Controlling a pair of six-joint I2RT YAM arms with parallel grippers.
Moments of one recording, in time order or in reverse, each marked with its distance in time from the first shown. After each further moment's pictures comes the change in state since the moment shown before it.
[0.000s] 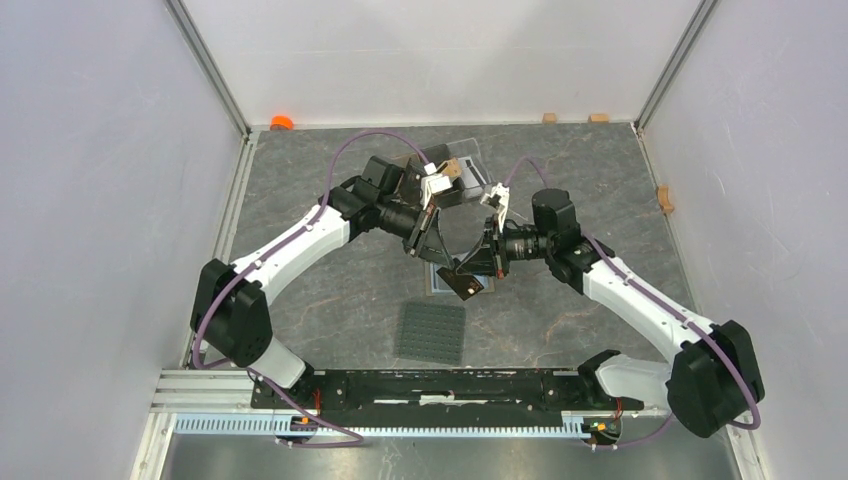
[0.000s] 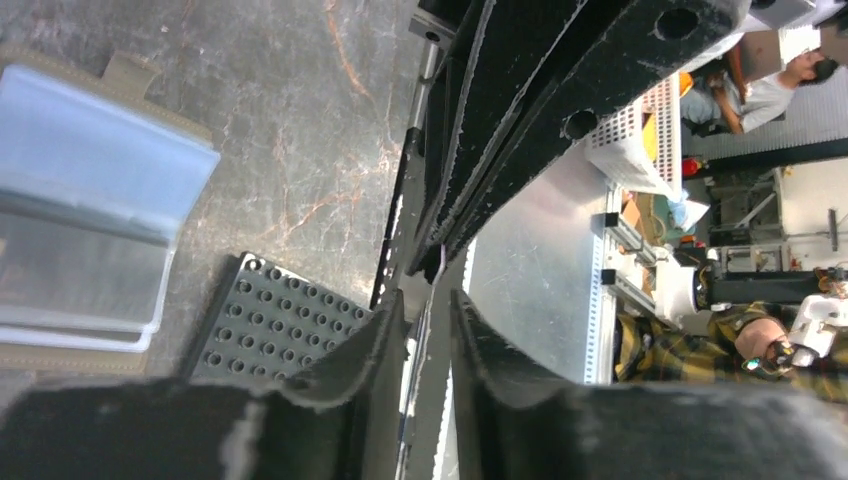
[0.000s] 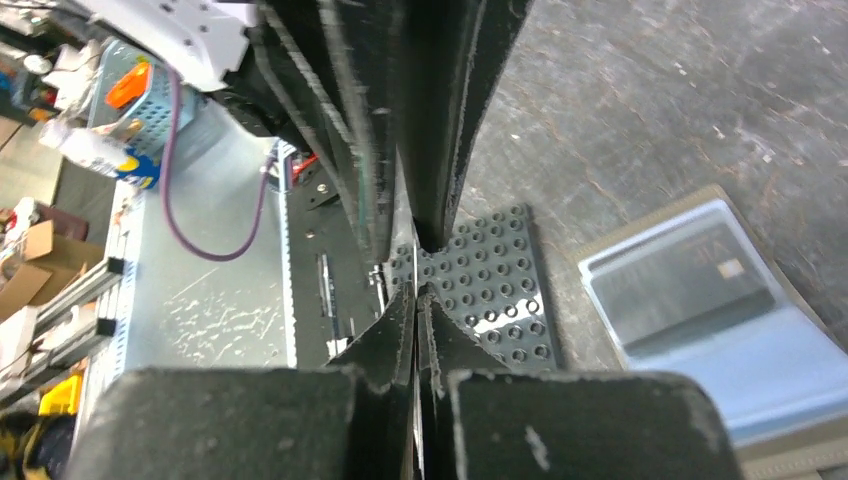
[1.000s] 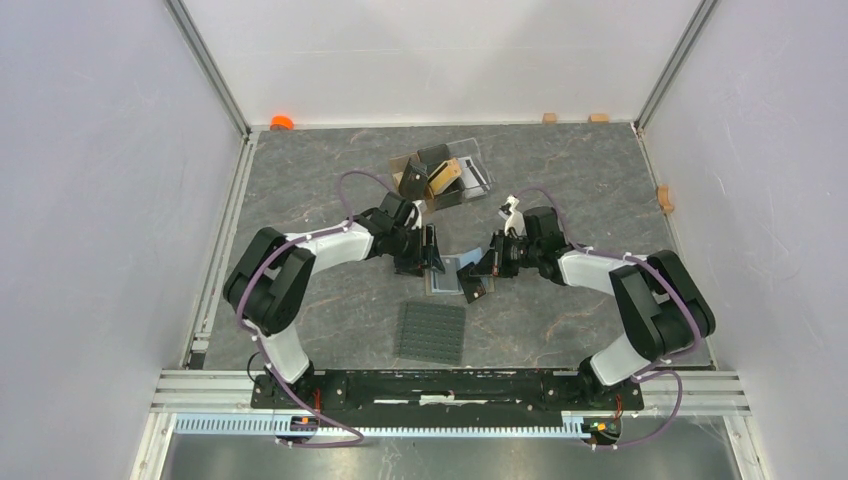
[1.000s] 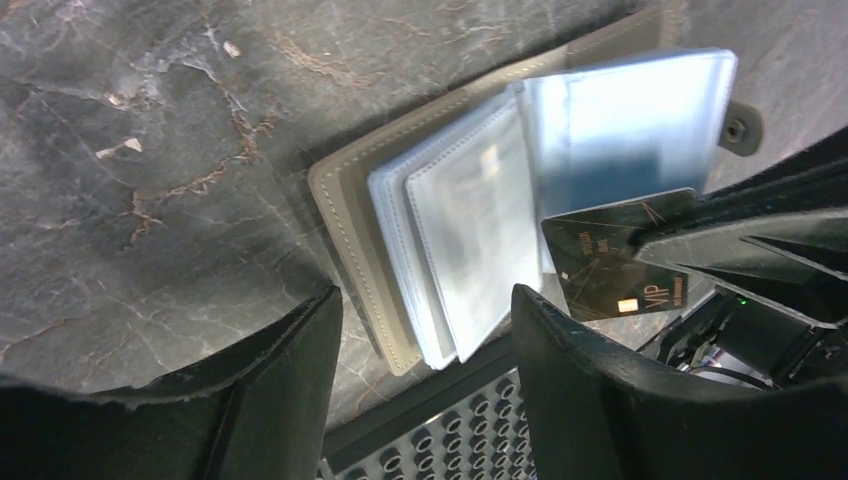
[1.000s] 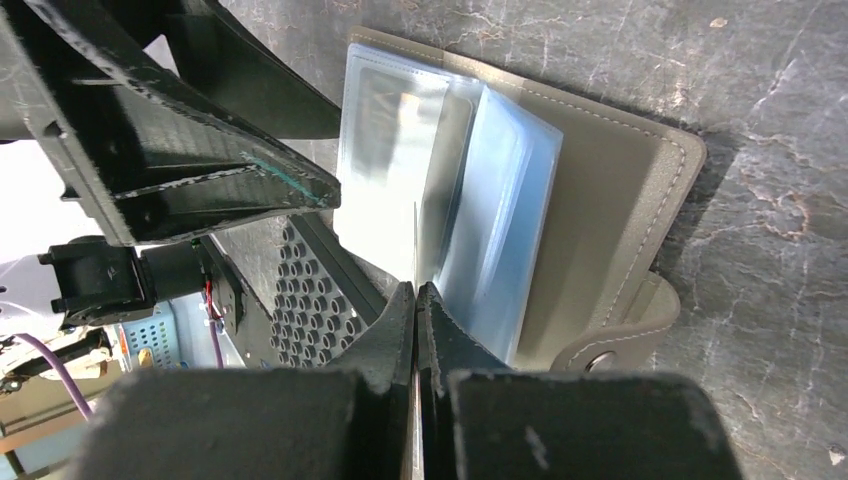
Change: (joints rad) left arm -0.008 0.205 -0.246 0.297 -0.690 -0.479; right arm -0.125 0.370 -0.153 0.198 0.328 0.405
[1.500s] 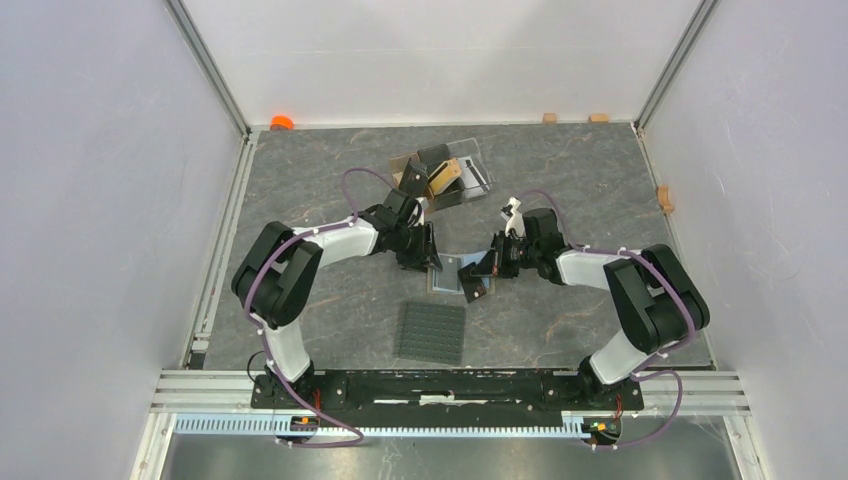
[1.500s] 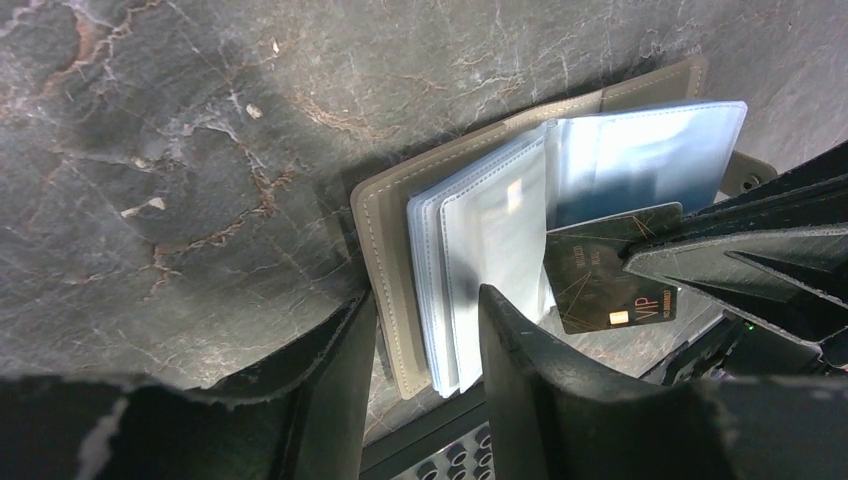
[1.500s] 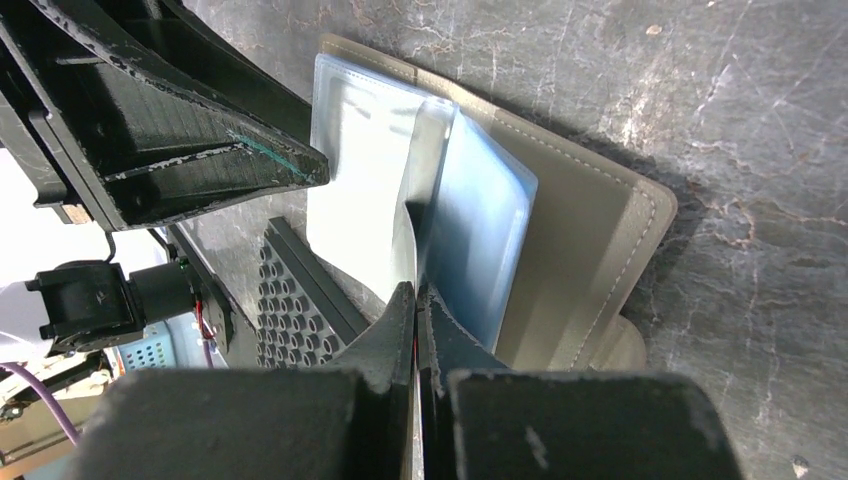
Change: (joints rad) left arm 0.000 0.069 0.050 -0.002 -0.026 0.000; right arm -0.006 0.043 -0.002 0.022 0.032 0.010
